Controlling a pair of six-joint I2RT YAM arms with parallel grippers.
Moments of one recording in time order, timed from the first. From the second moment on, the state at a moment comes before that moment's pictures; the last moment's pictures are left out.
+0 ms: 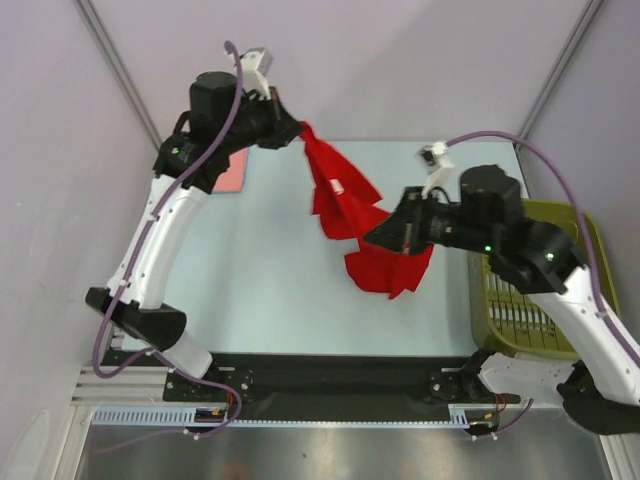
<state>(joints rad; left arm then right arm) -0.48 1.64 2.09 -0.66 0.22 -0.33 0.68 1.05 1.61 -0.86 -0.30 0.62</state>
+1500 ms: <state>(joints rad) -0.06 1.66 1.95 -0.89 -0.02 -0.26 0.96 1.78 1.57 -0.34 -0.51 0.74</state>
